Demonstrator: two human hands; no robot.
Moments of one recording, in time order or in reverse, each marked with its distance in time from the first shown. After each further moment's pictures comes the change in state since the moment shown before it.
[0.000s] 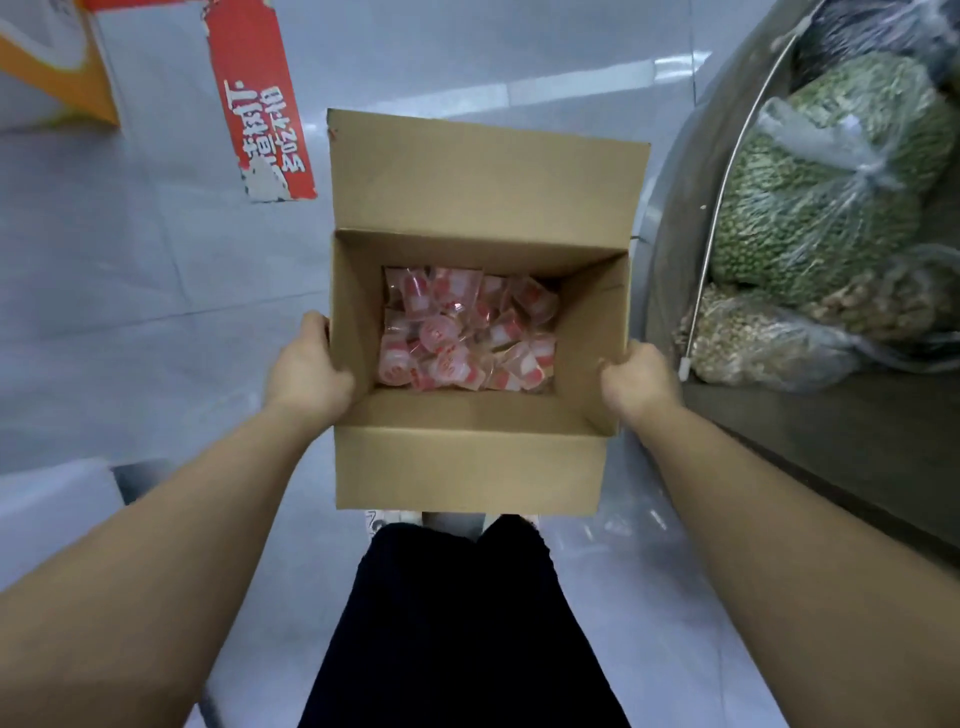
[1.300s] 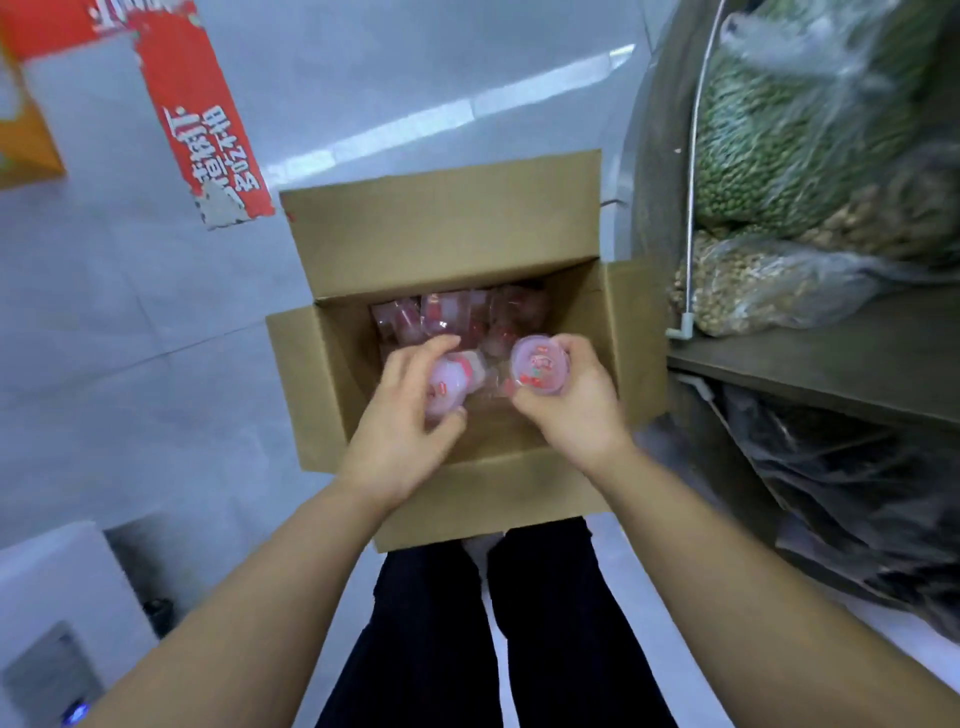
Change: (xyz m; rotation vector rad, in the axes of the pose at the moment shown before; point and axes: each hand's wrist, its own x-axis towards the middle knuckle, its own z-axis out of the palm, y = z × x) left_hand -0.056 0.023 0.065 -0.153 -0.171 0.583; right_hand -0.043 0.021 0.067 0.481 0.043 -0.186
